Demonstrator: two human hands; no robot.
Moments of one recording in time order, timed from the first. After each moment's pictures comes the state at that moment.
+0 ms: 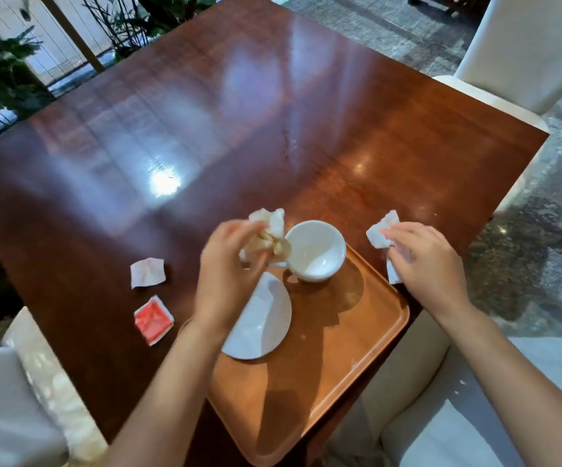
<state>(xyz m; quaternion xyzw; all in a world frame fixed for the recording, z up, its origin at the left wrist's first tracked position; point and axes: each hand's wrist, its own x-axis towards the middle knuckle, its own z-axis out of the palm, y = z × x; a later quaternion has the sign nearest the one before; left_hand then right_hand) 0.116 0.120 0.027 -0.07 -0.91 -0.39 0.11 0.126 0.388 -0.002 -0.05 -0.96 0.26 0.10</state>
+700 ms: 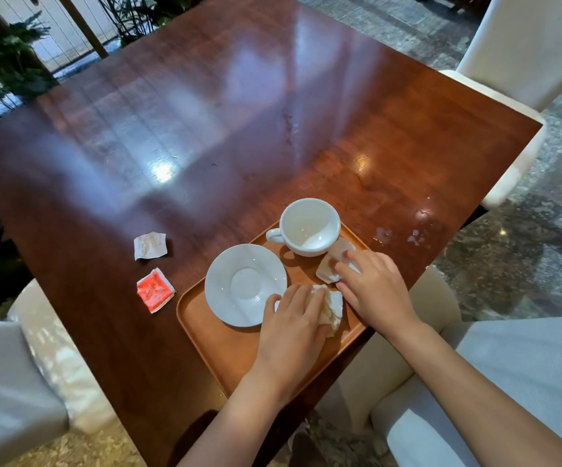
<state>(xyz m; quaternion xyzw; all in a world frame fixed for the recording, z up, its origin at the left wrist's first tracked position) 0.226 0.183 -0.027 -0.18 -0.97 -0.14 -0.02 0.180 0.353 -0.041 0.15 -0.99 0.09 0.01</state>
